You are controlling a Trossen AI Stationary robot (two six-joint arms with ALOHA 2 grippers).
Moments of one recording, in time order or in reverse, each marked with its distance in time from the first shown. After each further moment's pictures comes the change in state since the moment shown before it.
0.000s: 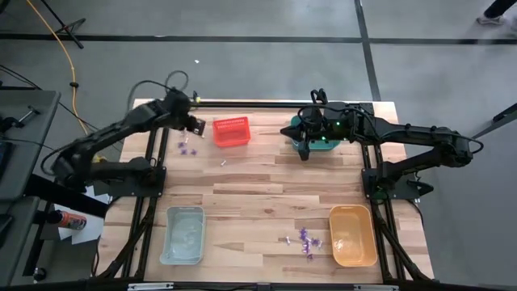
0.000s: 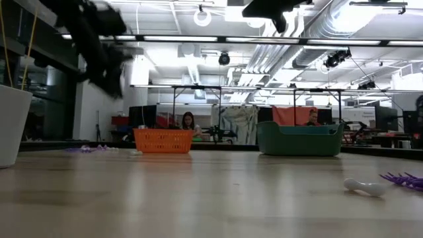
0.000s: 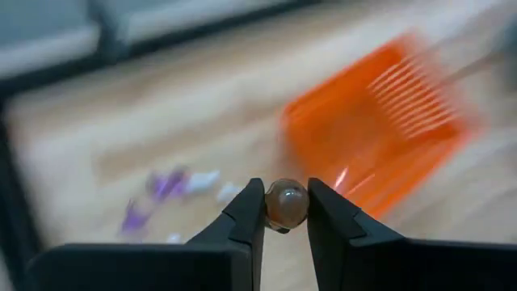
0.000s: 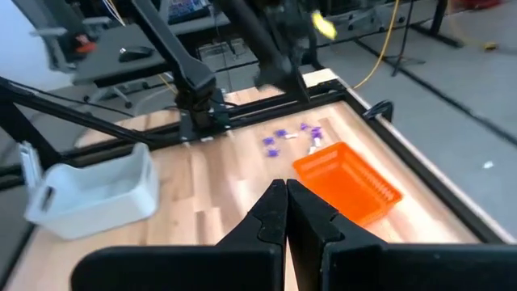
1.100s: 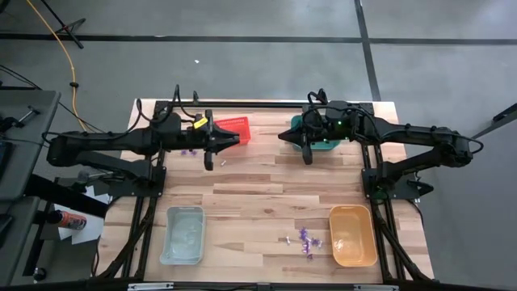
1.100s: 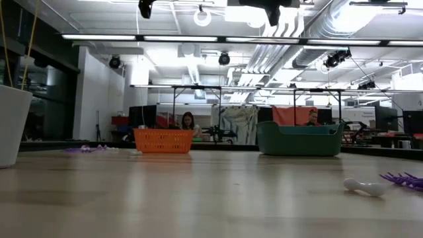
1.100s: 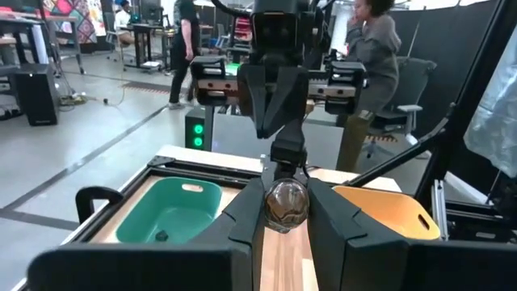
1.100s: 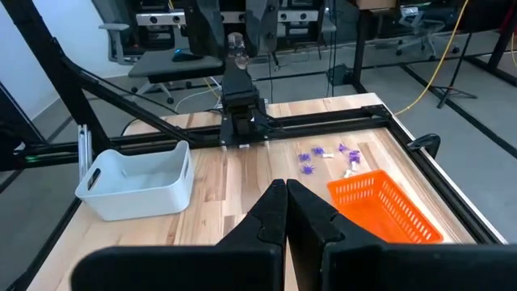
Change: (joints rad) left arm -0.686 -0.033 0.030 0.806 0.040 0.264; right arm 0.000 0.000 0.000 0.056 -0.155 -0.087
